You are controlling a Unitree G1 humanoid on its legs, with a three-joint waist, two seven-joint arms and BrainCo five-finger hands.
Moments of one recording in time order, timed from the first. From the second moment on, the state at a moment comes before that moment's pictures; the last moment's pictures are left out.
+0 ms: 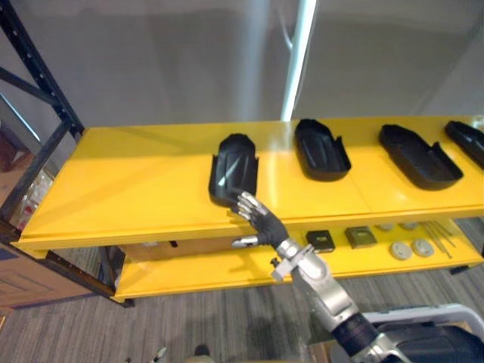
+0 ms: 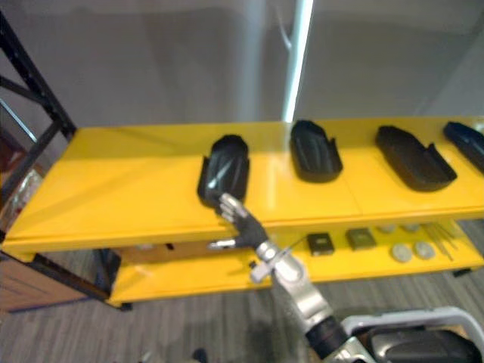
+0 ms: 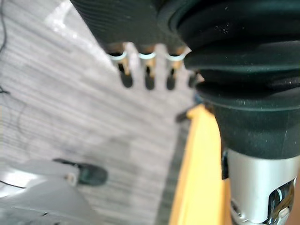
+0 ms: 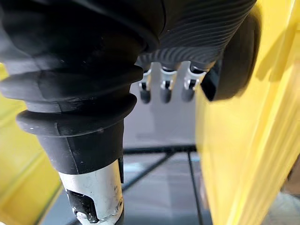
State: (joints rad) left arm 0.25 0.07 0.21 0.96 -0.23 -0.16 0.30; right arm -0.15 -0.18 0.37 0.12 0.34 -0.26 0.21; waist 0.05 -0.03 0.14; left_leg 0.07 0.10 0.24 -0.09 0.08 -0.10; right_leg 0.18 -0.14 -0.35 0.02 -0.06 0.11
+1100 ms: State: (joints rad) left arm 0.10 0.14 0.01 0.93 -0.23 -0.17 0.26; right arm -0.32 -0.20 0.40 -0.28 0.16 -0.41 0.10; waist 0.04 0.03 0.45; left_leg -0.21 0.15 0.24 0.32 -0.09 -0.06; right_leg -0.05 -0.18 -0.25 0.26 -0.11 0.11
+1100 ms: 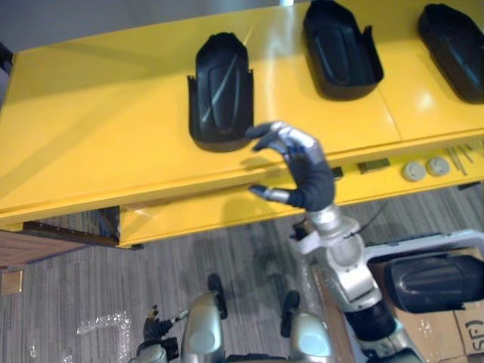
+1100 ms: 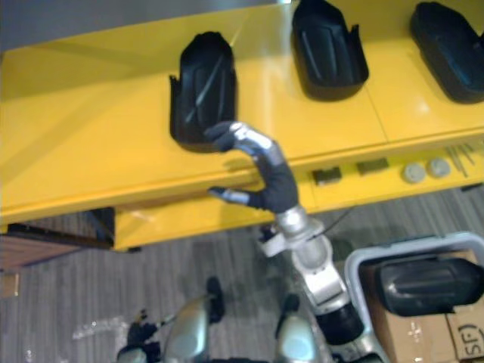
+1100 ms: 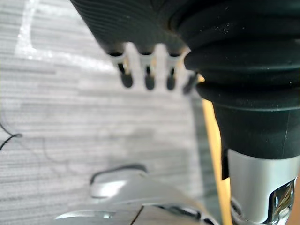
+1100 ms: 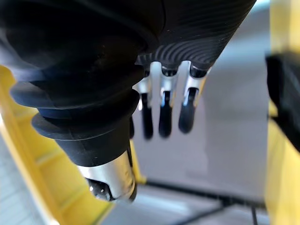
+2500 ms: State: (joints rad) left arm 0.08 0.12 -0.06 0.92 -0.22 -0.14 0.25; right arm -0.66 -0.16 0.37 0.28 -0.09 -0.19 -0.13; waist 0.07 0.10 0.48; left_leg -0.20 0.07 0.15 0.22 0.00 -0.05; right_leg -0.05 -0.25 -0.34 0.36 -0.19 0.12
